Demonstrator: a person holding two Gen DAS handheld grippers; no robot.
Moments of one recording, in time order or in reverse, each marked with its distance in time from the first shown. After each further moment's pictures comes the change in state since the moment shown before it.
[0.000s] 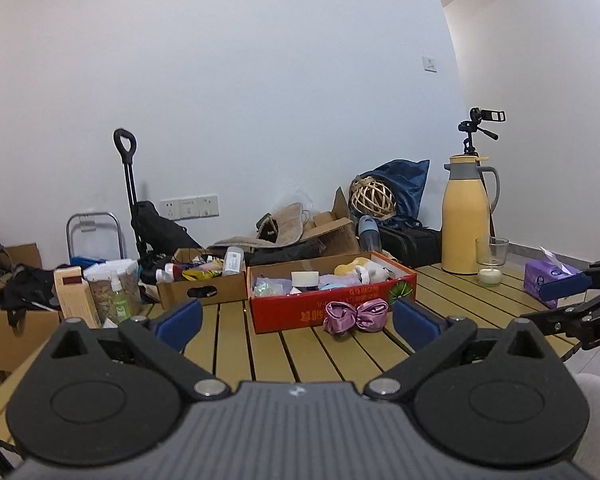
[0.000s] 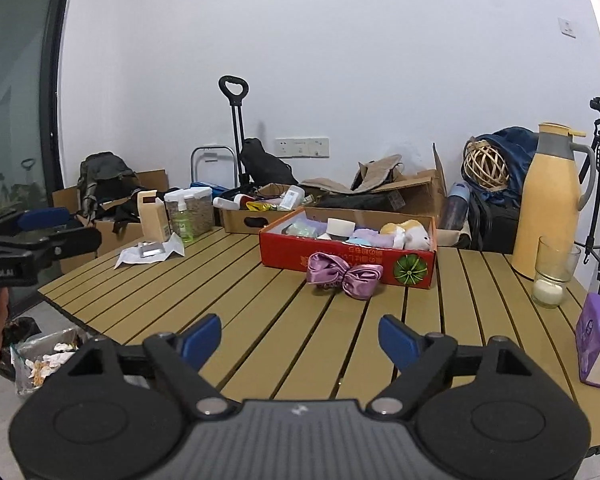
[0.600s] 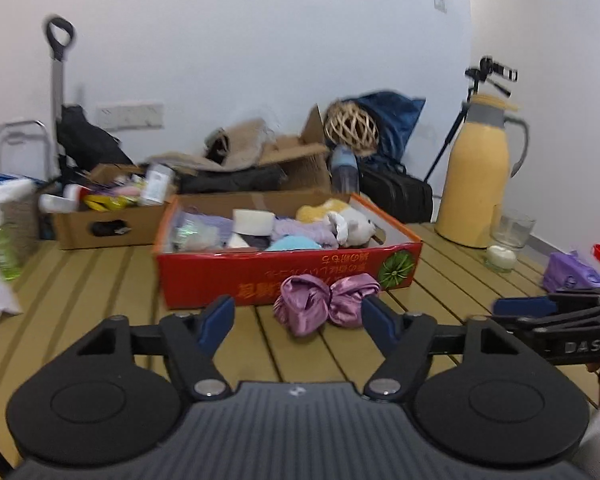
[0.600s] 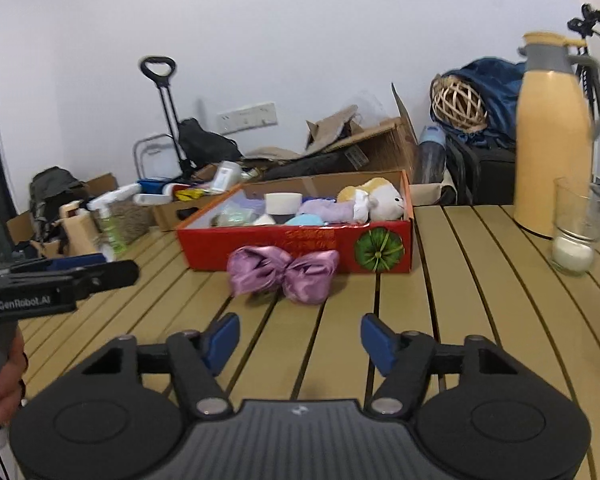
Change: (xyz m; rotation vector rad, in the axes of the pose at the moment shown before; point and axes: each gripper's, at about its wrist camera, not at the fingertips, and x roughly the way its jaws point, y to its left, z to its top) left arm 0.243 -0.009 -0.013 -0.110 0.249 -0.156; right arm 0.170 -0.090 0.018 0.169 0.102 -0.055
